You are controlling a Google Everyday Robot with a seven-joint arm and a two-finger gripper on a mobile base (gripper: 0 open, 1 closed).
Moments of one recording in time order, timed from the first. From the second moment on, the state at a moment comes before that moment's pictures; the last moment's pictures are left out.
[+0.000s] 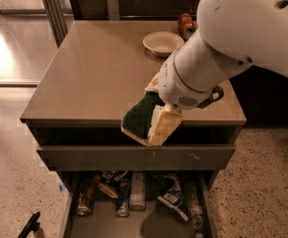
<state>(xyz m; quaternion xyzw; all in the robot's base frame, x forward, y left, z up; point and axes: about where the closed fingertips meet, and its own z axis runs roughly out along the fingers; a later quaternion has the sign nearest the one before) 0.468 -0.020 0.889 -0.70 0.67 0.05 0.26</state>
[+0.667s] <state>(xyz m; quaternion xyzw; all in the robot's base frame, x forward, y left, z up) 0.423 -0.057 0.836 -0.69 0.68 0.07 0.23</state>
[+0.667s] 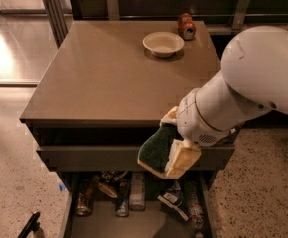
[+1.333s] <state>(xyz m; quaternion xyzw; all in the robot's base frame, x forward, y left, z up) 0.397 -0.069 0.764 -0.68 0.70 0.10 0.20</state>
